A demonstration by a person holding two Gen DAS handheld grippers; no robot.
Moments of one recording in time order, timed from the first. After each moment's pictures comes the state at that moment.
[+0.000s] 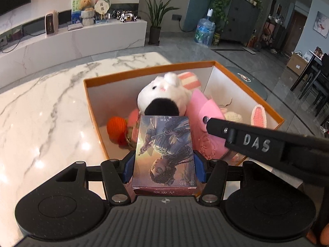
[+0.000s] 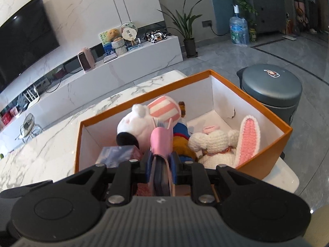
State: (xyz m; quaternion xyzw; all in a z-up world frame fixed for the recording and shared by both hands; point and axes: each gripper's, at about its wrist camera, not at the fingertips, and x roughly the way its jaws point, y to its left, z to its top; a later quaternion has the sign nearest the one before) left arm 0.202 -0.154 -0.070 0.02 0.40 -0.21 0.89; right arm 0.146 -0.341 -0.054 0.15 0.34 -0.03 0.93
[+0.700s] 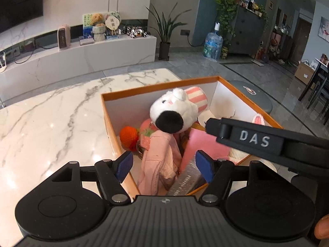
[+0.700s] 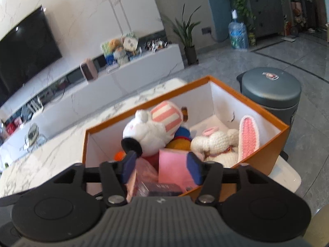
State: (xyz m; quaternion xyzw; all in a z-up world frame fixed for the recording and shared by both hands) left arm 0.175 -0.148 -0.045 0.01 0.36 -0.18 0.91; right arm 0.129 -0.343 -0.051 0.17 0.29 -0.04 0.94
